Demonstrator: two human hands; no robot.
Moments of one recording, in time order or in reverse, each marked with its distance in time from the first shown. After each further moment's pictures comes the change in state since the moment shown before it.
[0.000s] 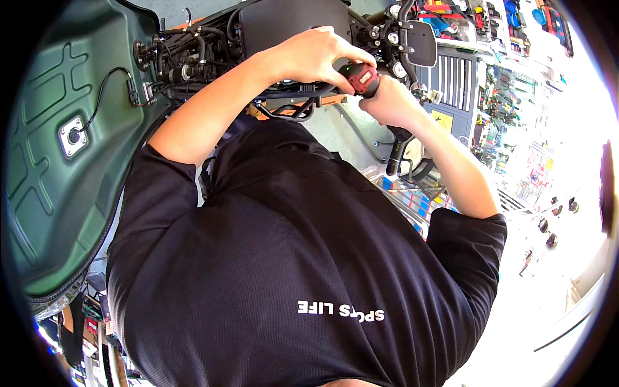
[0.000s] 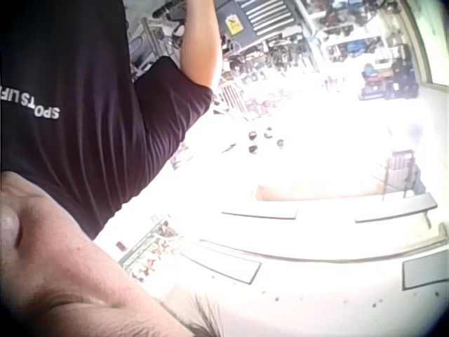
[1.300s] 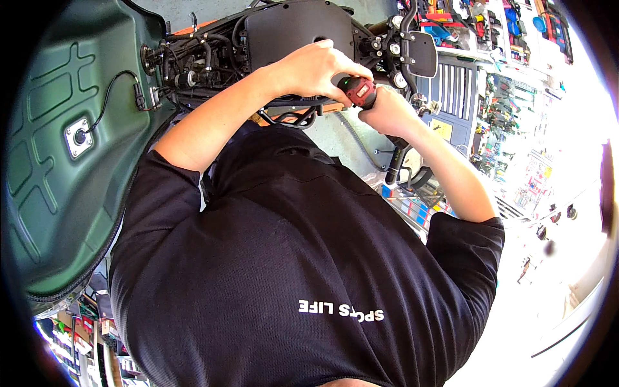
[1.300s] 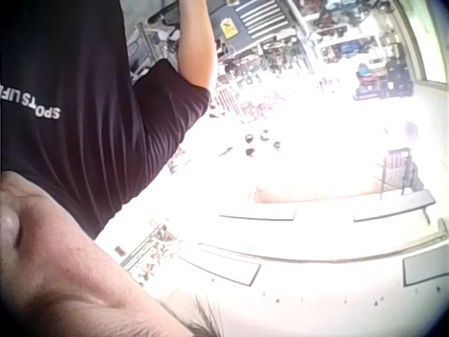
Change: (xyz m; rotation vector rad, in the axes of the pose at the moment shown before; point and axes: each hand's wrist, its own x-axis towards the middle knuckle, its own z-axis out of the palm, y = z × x) left_hand -0.007 -0.004 0.004 -0.006 -0.031 -0.007; right_hand 0.001 -0.004 0.000 -0.055 0.081 -0.105
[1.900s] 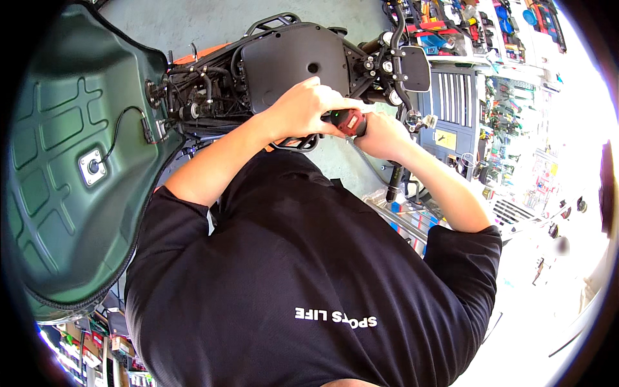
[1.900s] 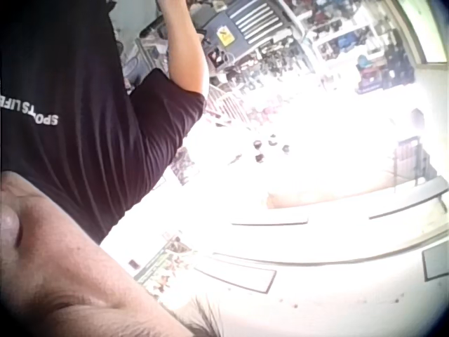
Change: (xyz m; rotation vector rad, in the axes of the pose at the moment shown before) left_hand -0.010 0.007 0.014 0.065 0.073 0.014; right_hand -0.003 0.000 -0.005 -0.104 -0.057 -0.048
